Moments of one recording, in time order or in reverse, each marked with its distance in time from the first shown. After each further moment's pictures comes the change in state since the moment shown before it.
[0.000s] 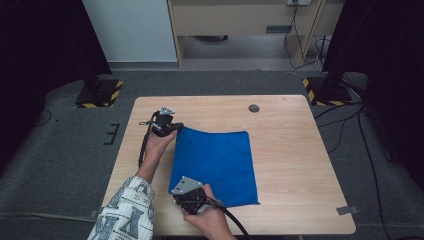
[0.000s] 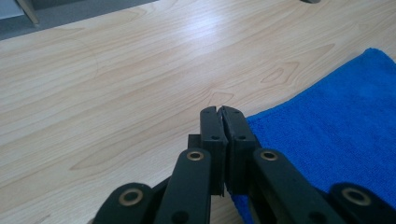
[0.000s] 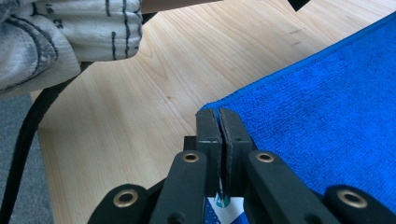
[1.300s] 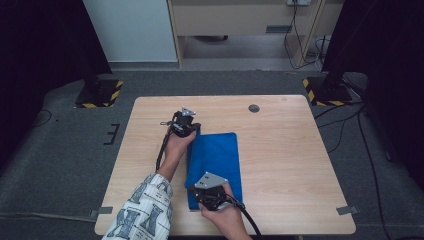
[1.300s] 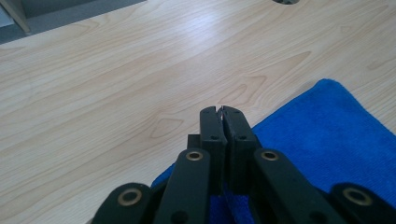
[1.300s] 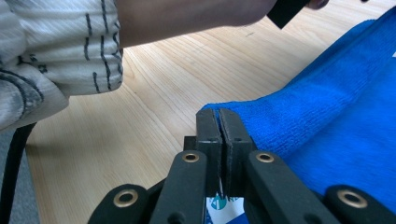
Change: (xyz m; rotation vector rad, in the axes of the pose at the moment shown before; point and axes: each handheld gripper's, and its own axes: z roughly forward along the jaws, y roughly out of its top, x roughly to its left) left arm -0.059 0.018 0.040 0.003 0.002 0.047; right arm -0.036 -0.027 -0.033 -0.067 -0.029 0.127
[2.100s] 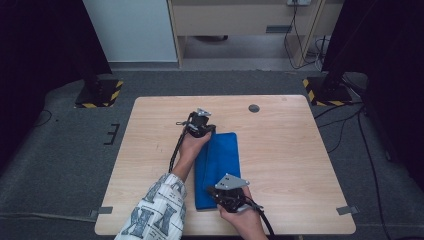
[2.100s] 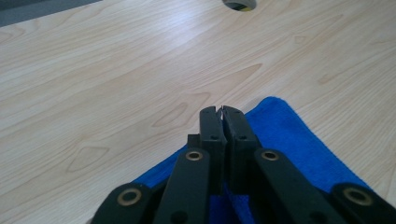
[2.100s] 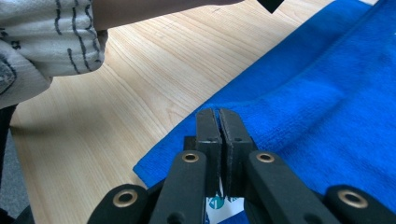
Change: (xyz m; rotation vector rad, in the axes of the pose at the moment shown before) left arm -0.040 0.016 0.024 0.014 -0.074 -0.001; right arm -0.028 -0.027 -0.033 0.022 -0.032 0.049
